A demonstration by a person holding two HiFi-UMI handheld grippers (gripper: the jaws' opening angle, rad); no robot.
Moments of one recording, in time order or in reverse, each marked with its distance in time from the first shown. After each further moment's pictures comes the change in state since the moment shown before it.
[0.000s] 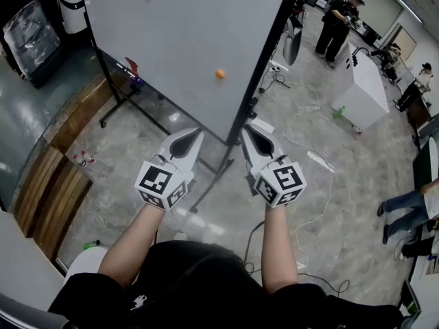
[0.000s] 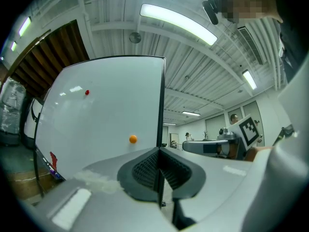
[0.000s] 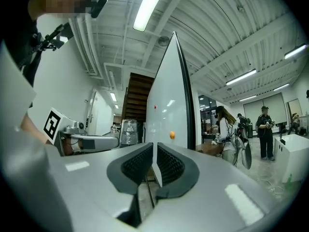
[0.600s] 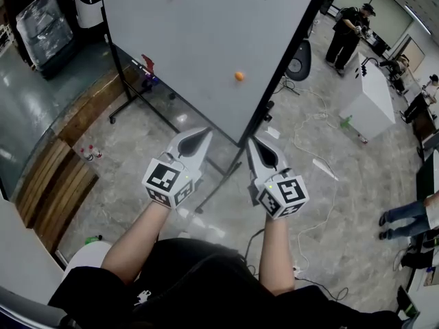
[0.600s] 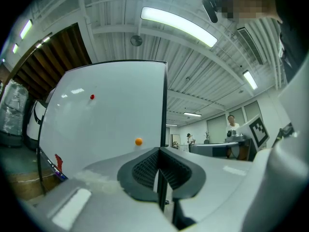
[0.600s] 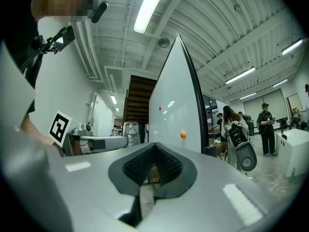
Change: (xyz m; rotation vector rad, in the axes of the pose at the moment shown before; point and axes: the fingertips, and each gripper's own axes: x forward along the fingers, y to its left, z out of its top) left arm -0.027 0.012 0.008 0.002 -0.011 0.019; right arm -0.006 0.045 -0.002 0.038 -0.021 0.011
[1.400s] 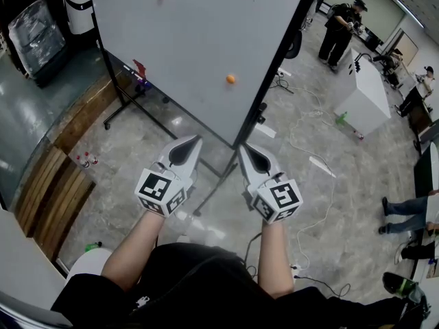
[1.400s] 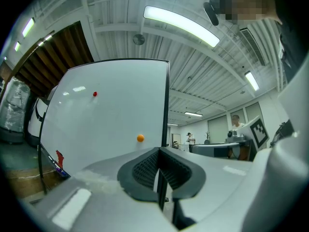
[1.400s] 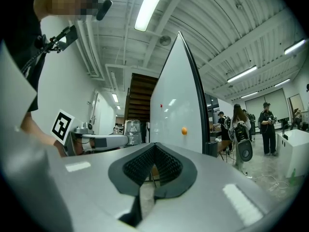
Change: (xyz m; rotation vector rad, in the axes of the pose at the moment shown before) left arm -0.006 0.005 -0.010 -0.020 0.011 0.009; right arm 0.000 0.004 -0.010 0.002 0.025 0.015
